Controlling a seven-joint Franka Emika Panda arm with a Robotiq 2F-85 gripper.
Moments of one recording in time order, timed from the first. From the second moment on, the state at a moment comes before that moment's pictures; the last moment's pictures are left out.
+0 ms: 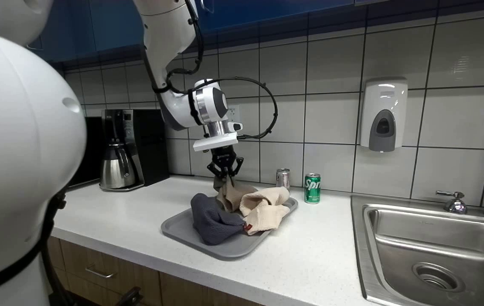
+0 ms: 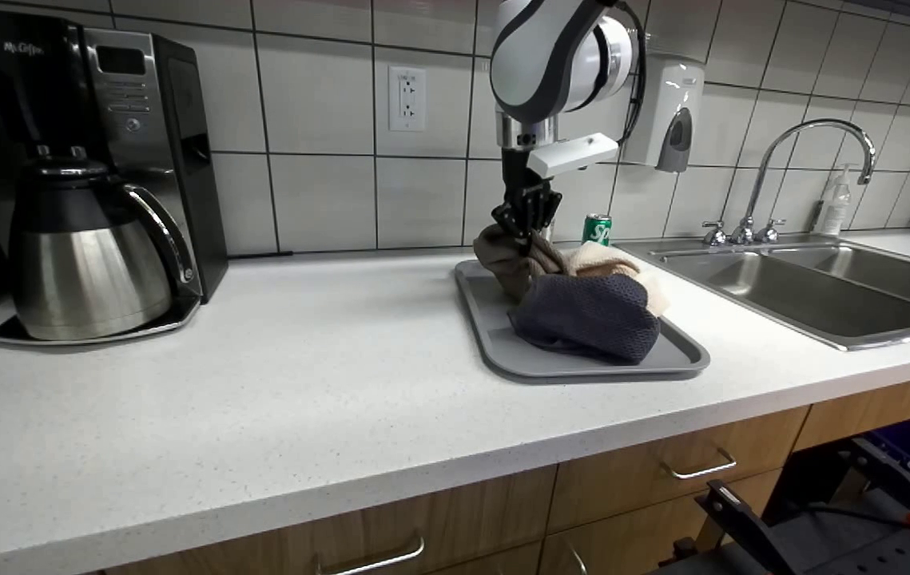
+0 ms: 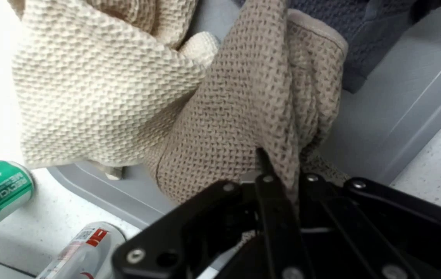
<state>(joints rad) 0.16 0.43 0.00 -1.97 -0.31 2.43 0.04</state>
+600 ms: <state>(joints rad) 0.14 0.46 0.00 -1.97 -0.26 2.43 0.04</state>
